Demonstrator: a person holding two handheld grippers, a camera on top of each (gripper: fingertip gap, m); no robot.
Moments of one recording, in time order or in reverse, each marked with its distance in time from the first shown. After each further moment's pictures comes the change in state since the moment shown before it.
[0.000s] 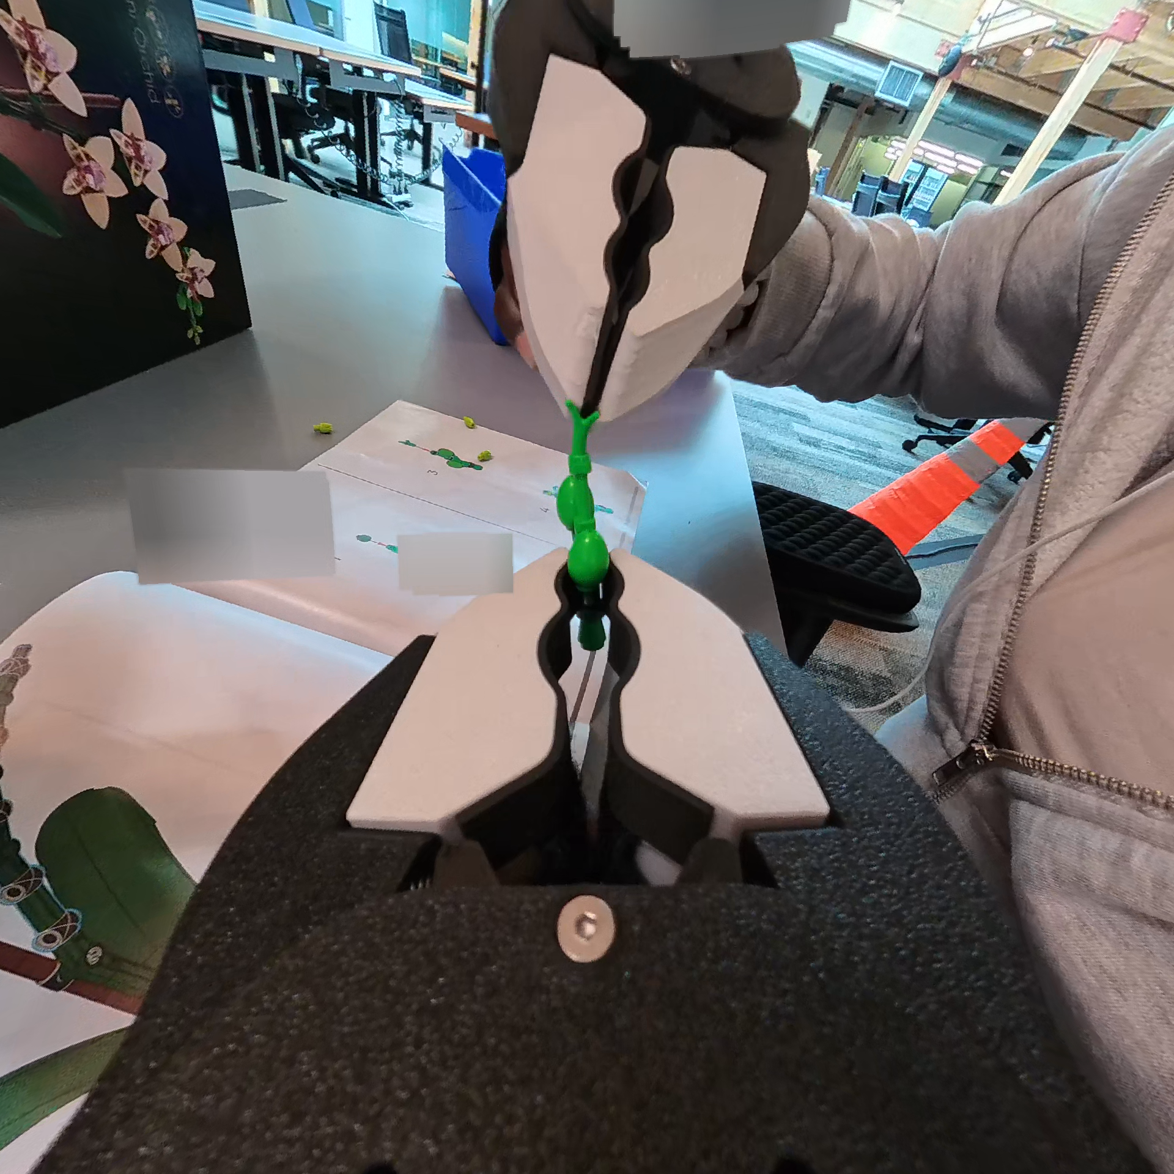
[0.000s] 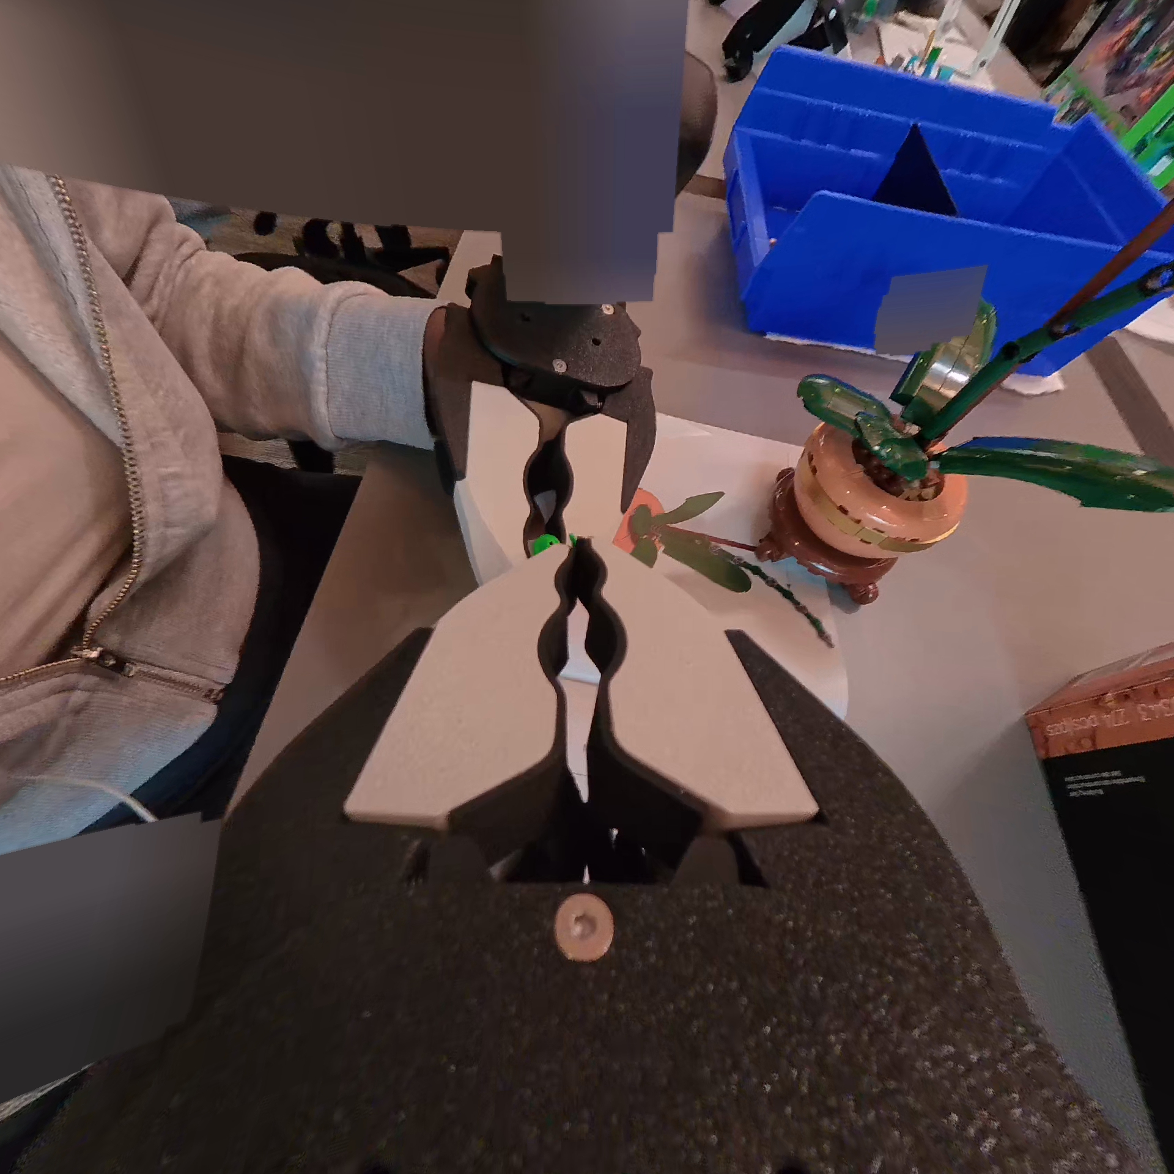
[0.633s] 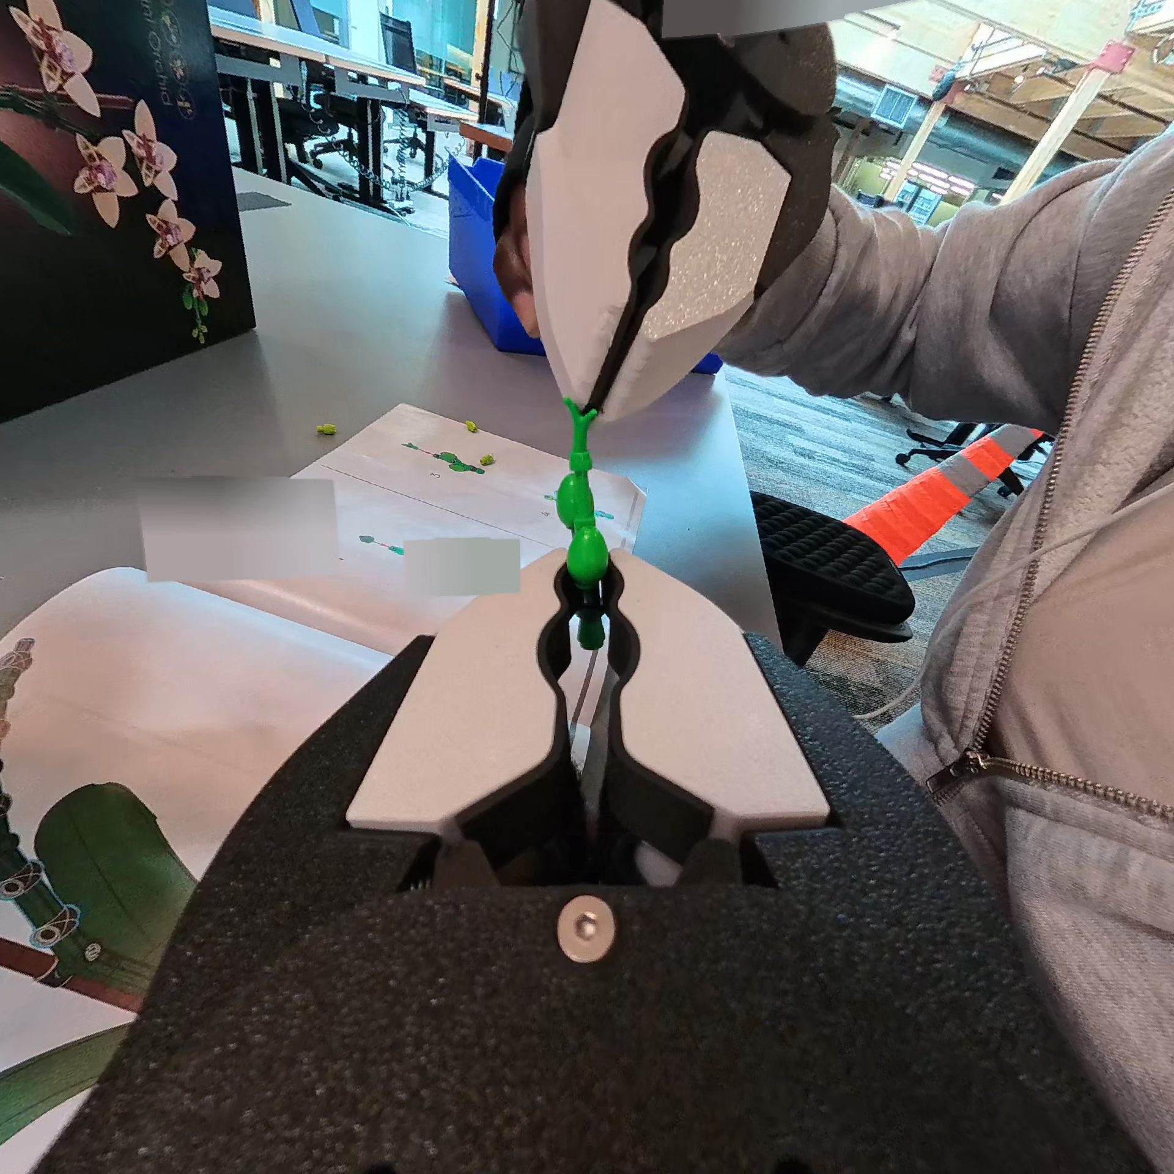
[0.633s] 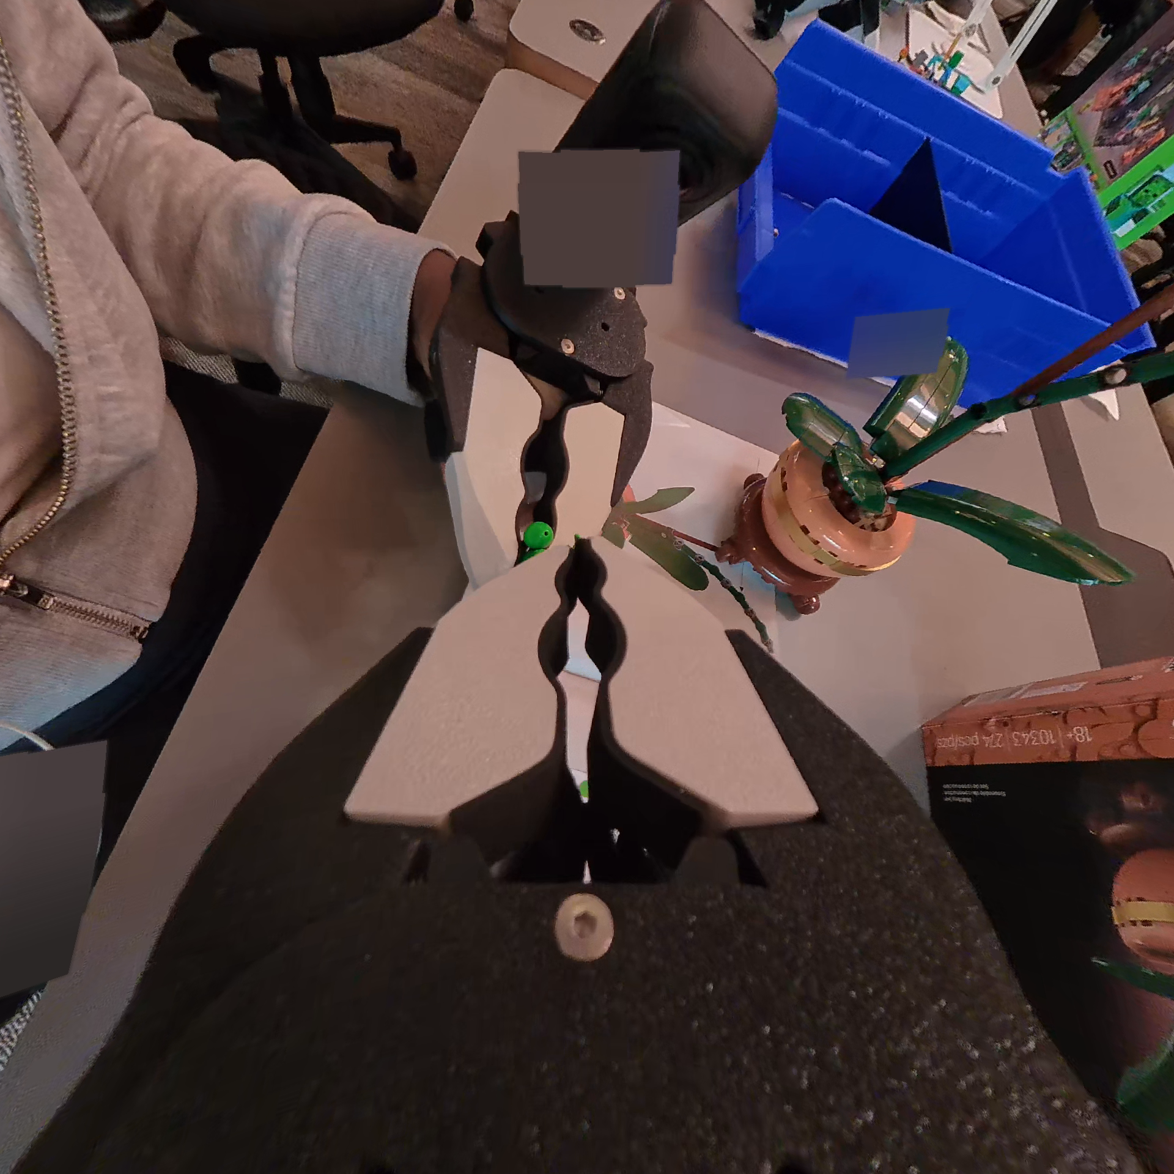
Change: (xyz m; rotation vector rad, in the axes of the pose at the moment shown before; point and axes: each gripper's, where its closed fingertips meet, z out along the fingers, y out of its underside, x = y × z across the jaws) left arm -0.002 -0.002 -0.002 0.020 0.002 -0.022; right arm 0.004 -0.002 -0.001 -0.089 0.032 -0.170
